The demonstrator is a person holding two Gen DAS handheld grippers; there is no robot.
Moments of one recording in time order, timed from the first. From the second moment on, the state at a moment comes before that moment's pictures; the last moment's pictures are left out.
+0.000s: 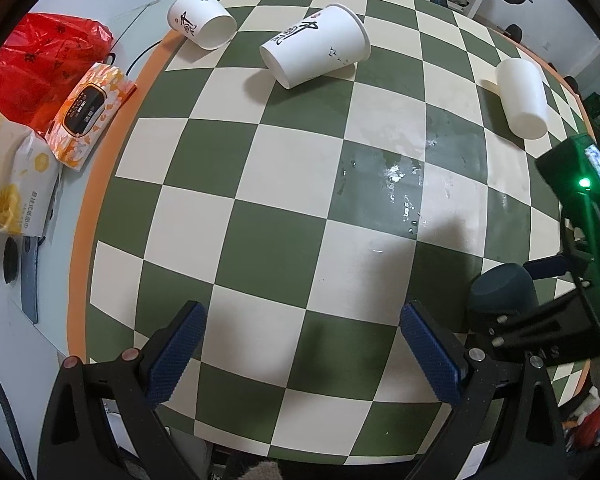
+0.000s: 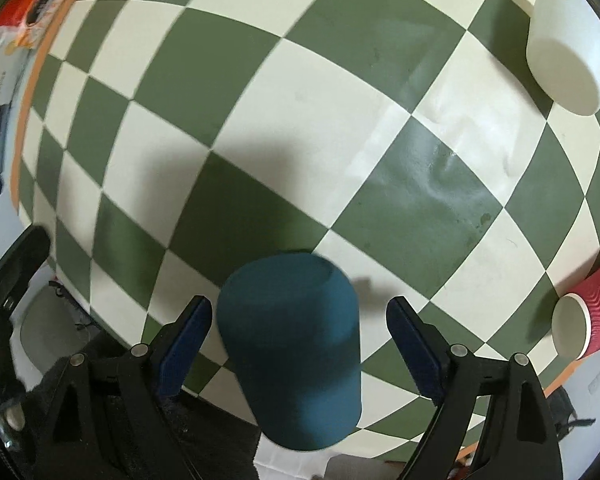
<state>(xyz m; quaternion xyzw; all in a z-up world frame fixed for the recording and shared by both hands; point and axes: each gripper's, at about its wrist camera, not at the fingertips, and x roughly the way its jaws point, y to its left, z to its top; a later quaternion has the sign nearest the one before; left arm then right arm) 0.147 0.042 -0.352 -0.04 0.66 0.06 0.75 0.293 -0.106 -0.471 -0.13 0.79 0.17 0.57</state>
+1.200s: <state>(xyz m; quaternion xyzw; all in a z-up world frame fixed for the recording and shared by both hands) 0.184 0.031 -0.351 -0.04 0.66 0.05 0.75 0.300 -0.189 -0.369 0.05 0.56 0.13 0.82</state>
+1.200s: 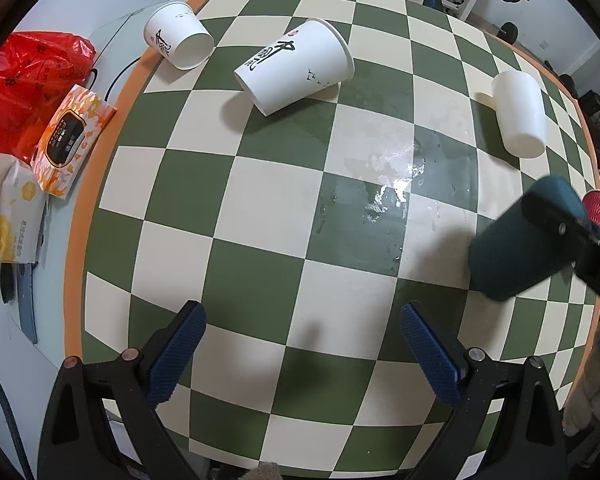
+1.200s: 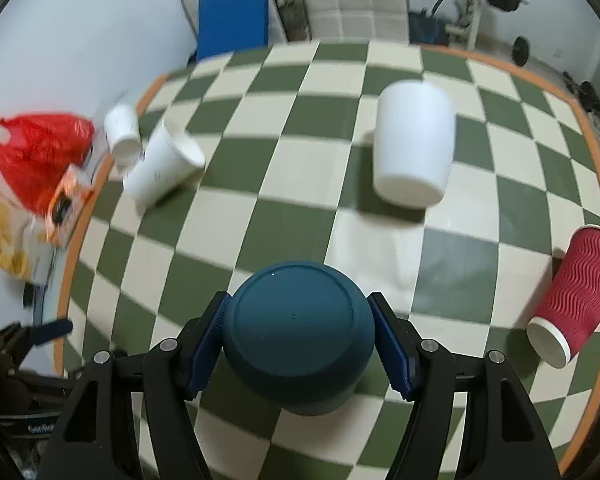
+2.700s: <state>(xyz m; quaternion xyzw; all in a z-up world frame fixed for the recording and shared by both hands) 0.168 0.003 -0.307 0.00 0.63 0.01 0.78 0.235 -0.206 -0.333 0.04 0.54 0.01 0.84</state>
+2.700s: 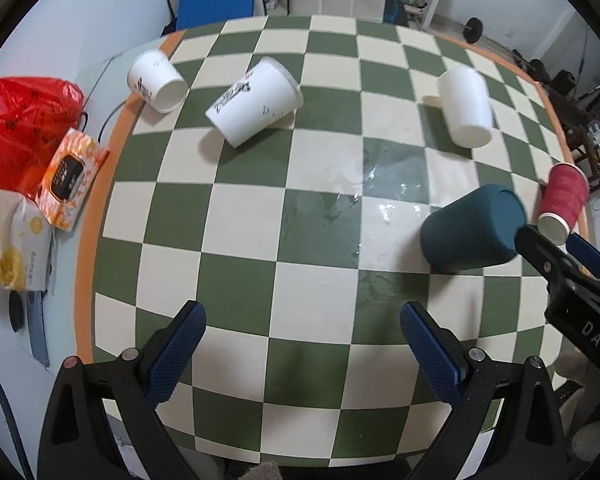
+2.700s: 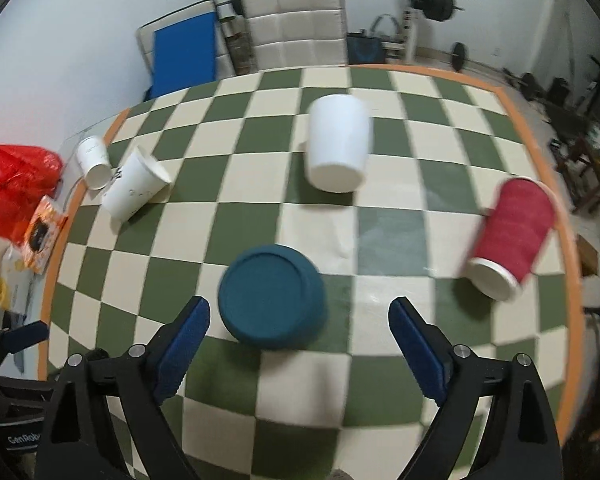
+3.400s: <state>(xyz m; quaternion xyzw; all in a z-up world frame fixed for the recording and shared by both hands) 0.093 -0.008 -0.137 0.05 0.49 -0.05 0.87 0.093 -0.220 -0.166 0.06 0.48 -0.08 0.87</state>
